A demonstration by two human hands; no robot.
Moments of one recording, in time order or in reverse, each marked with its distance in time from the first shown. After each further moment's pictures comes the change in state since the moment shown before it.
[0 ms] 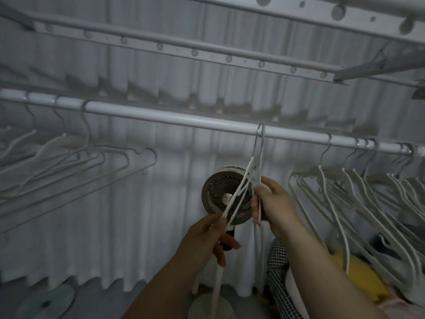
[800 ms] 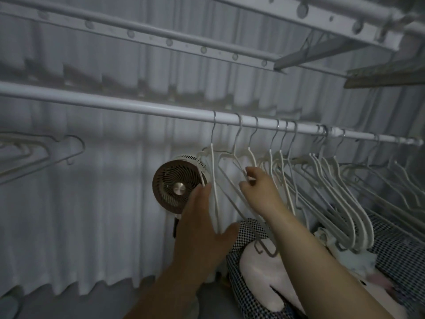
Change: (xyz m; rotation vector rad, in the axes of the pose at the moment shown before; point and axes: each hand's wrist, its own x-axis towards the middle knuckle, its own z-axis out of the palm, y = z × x) left_hand 0.018 -0.027 0.147 0.581 0.241 0.375; right_hand -0.001 0.004 -0.138 -0.613 0.143 -0.189
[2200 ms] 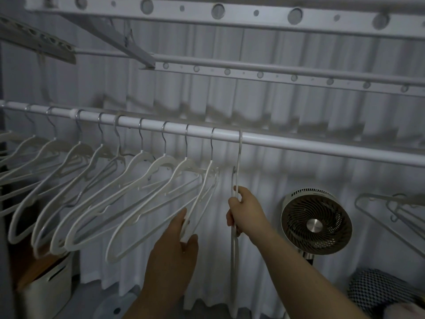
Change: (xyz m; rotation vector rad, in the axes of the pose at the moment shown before) left_hand -0.013 -0.193 -0.391 0.114 0.342 -0.300; right_hand -0.059 -0.282 0.343 0.348 -0.436 -0.036
